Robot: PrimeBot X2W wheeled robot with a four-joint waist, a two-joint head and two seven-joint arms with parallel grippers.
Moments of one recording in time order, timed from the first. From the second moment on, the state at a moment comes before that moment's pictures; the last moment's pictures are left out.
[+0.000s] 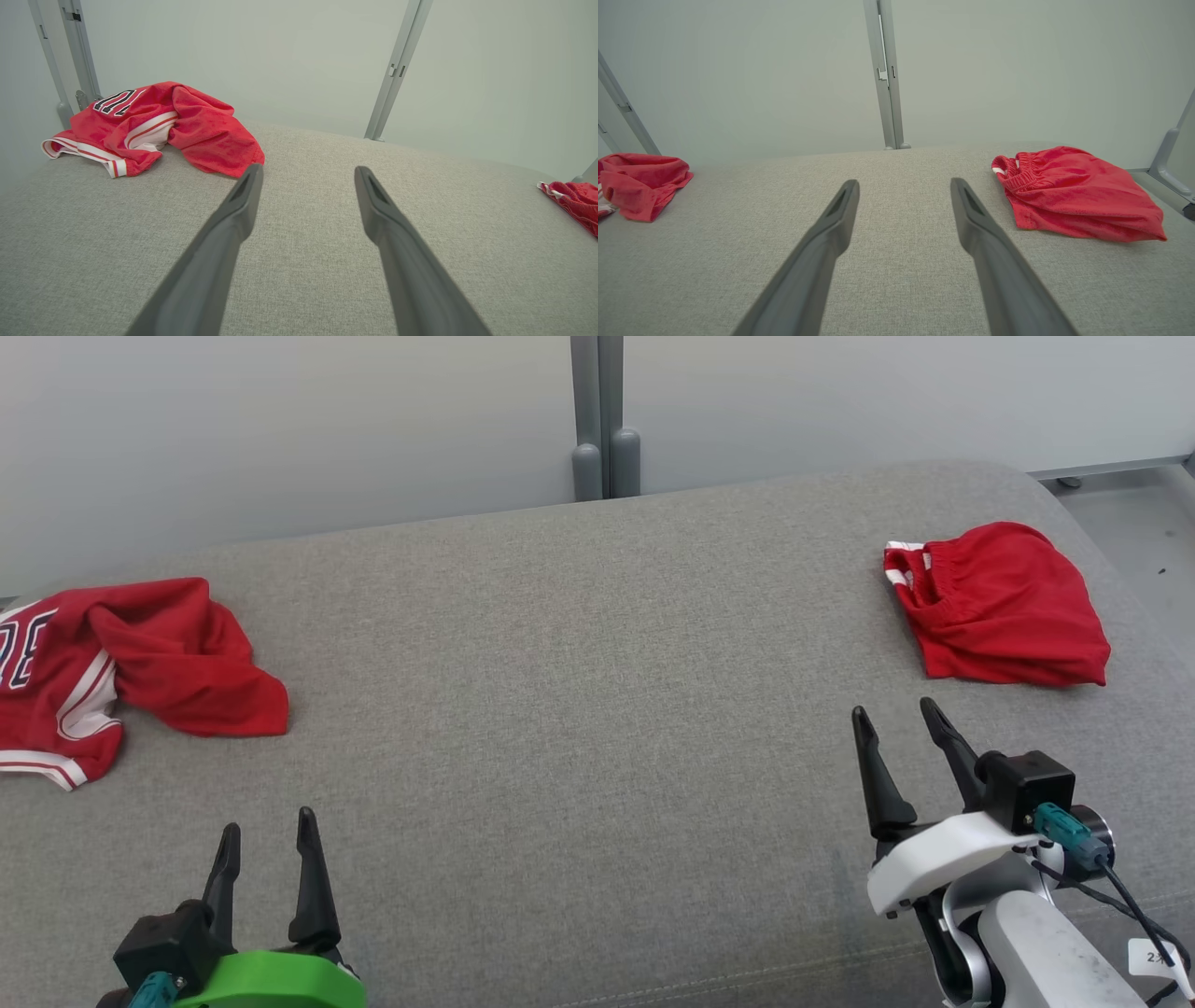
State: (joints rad) left arm 0.11 0.05 -0.11 0.07 -0.40 0.12 -0.25; right arm -0.09 -0.18 0.36 0.23 0.34 -0.13 -0.25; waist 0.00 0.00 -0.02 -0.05
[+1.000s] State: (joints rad) left arm 0.11 0.05 -0.13 0.07 -0.38 0.12 -0.25; right arm -0.05 -0.17 0.30 0.19 0.30 -0.13 -0.25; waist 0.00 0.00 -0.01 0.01
